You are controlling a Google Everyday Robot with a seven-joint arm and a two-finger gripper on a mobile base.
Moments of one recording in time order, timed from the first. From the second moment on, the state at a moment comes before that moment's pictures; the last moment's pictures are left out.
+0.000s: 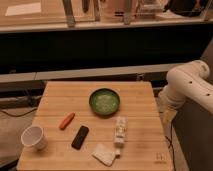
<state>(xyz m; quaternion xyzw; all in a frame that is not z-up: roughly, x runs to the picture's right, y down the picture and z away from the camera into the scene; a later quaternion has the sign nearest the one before) 0.284 0.106 0.684 -0.28 0.02 0.02 0.96</state>
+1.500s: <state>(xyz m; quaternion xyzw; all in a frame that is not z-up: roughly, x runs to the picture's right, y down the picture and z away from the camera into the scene) 0.193 0.073 0.685 -0.26 0.04 -0.09 0.96</state>
